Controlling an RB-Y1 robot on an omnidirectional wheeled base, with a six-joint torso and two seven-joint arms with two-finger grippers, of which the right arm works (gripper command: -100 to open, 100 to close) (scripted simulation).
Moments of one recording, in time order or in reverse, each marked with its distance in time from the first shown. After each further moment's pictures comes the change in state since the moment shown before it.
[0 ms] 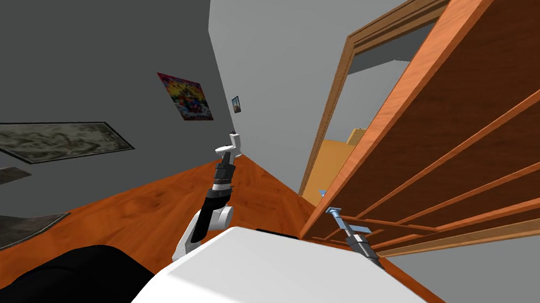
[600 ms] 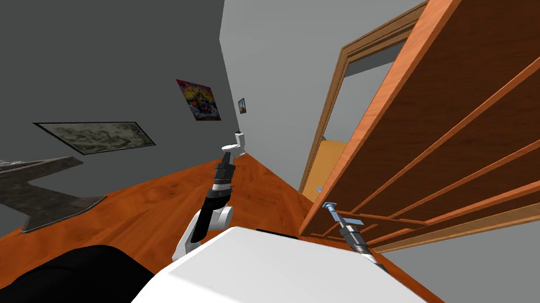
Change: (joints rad) arm -0.090 0.018 0.005 0.061 -0.006 0.033 0.019
